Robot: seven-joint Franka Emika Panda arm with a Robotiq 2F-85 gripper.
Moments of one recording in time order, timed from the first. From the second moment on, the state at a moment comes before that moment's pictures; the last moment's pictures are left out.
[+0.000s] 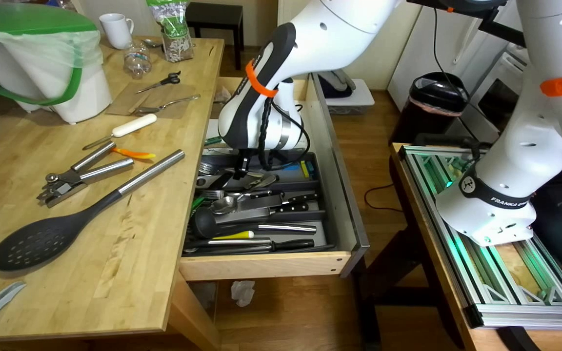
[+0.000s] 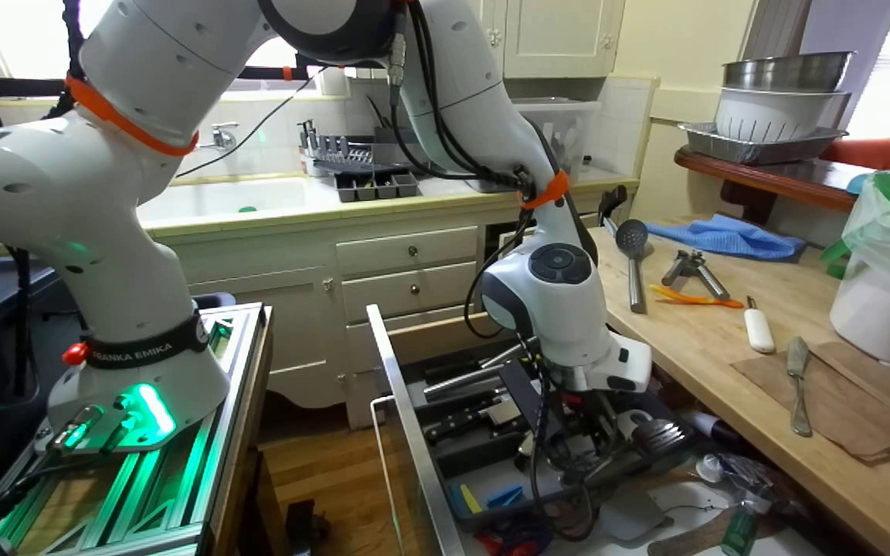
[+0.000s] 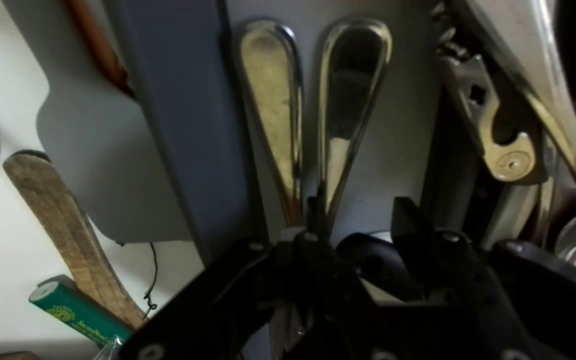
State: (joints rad) arm -0.16 0.78 -0.02 -1.98 1.06 3.04 -1.26
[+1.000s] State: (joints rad) arm -0.15 0.78 -0.04 -1.99 1.06 3.04 -1.24
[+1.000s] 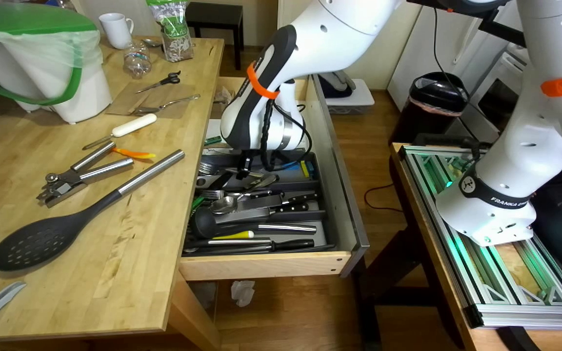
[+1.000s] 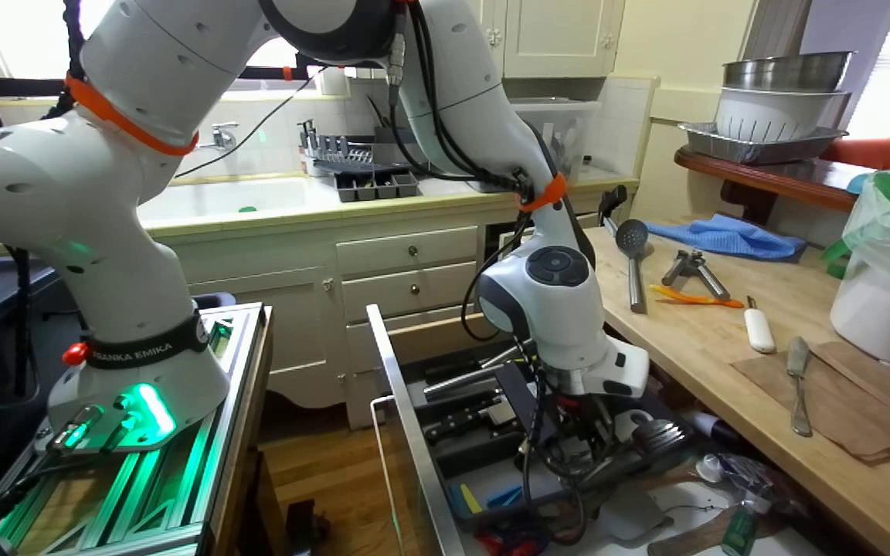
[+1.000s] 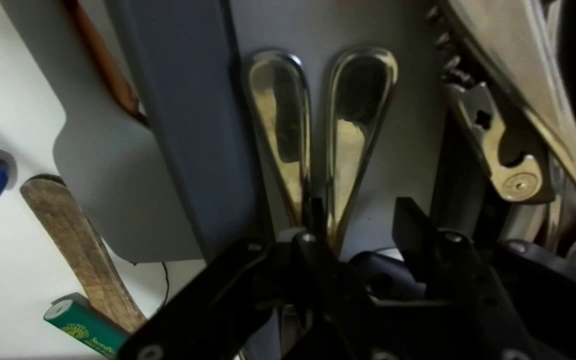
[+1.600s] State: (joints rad) arm -0.15 0.79 -0.04 -1.99 1.06 3.04 -1.23
